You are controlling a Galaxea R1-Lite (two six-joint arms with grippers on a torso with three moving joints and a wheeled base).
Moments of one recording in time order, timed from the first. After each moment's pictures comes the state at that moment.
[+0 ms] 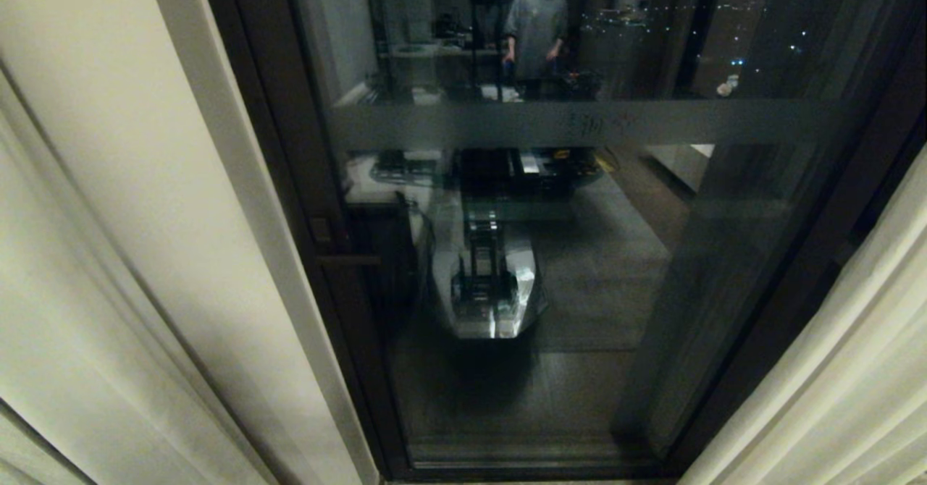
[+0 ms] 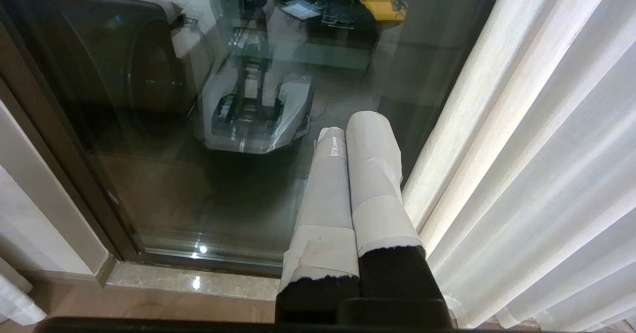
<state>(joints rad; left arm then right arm) -0.01 0.00 0.00 0.00 0.00 0.00 0.00 0.00 0.00 0.01 0.04 -0.10</state>
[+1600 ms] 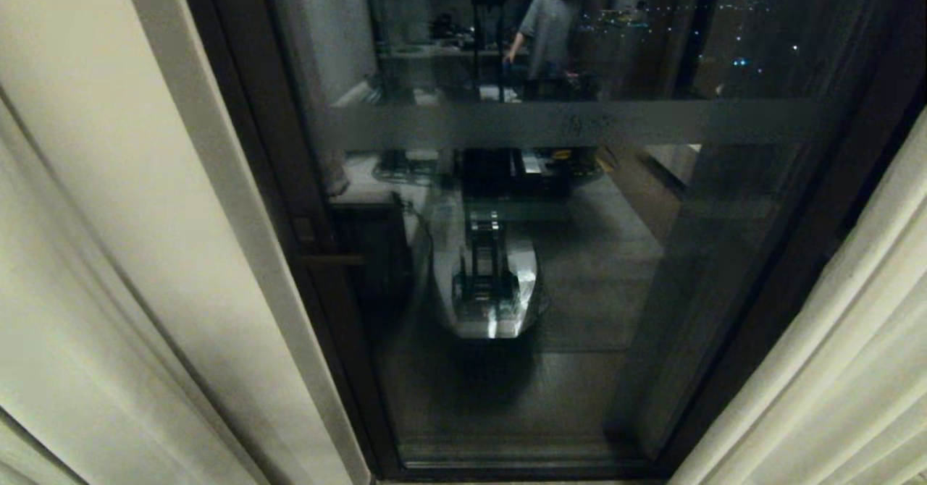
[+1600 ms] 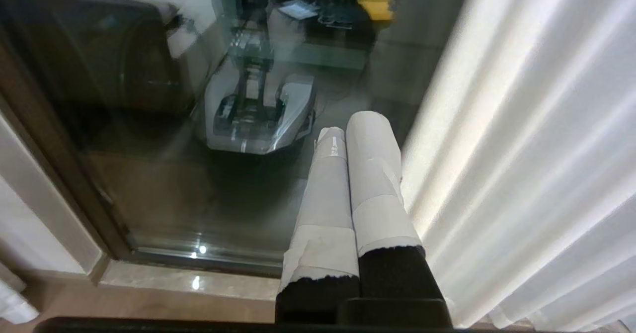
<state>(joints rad) -0.01 0.00 0.00 0.00 0.00 0.00 0.00 0.00 0.00 0.01 0.04 -0.10</state>
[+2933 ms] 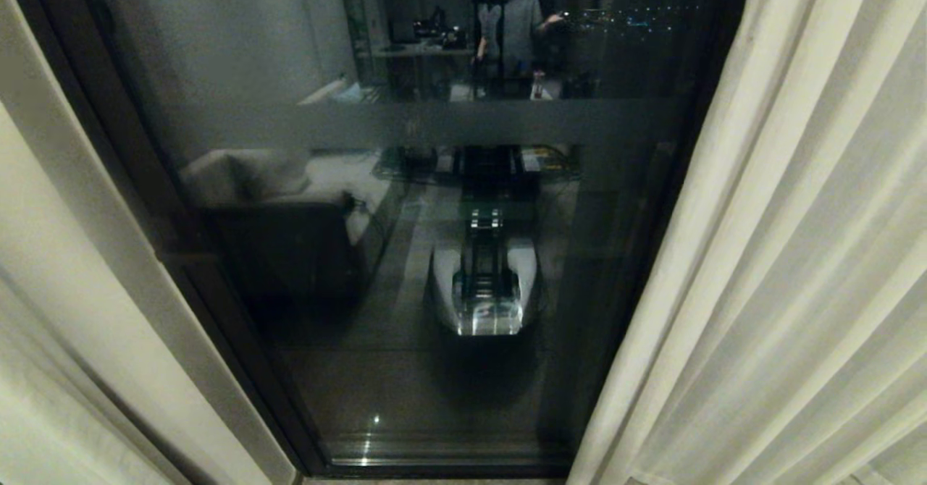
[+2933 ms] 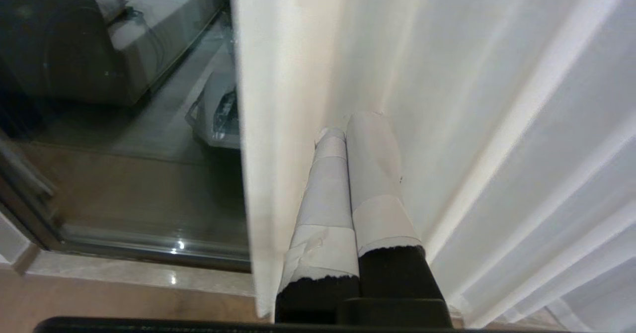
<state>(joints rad) -0.01 0.00 0.00 0.00 0.00 0.00 0.00 0.00 0.00 0.01 0.04 -0.10</state>
